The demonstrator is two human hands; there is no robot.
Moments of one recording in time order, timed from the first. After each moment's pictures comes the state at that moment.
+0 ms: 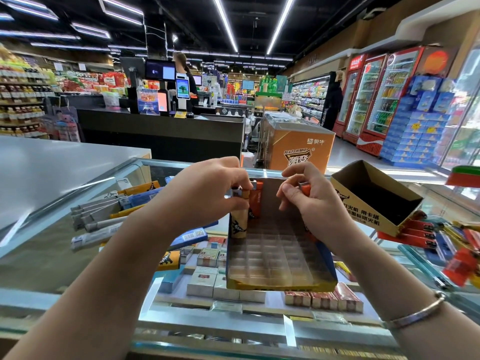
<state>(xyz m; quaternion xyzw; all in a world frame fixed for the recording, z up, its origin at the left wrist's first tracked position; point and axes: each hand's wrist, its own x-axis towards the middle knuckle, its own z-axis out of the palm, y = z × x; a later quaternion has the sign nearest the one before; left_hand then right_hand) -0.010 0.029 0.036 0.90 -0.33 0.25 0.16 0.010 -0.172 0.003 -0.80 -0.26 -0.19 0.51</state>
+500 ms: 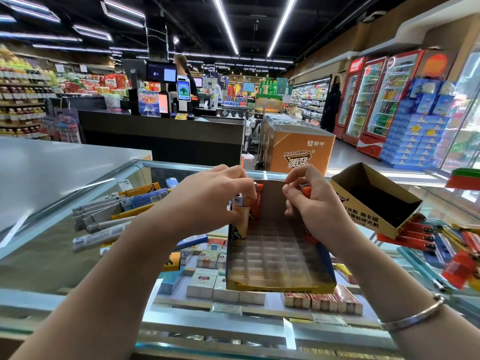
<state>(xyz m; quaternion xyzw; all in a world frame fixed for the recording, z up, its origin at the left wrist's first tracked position) -0.007 0.028 0.032 0.93 -0.30 0.19 0.07 0.008 -0.172 0.006 -0.80 -0.26 -0.19 0.51</state>
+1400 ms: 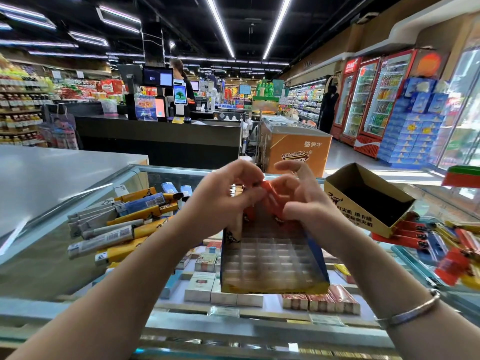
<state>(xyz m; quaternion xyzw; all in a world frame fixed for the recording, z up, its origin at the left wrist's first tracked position) -0.006 0.002 0.020 0.79 -0.32 0.22 0.47 0.001 -0.177 0.013 -0.70 -0.32 -0.01 0.64</state>
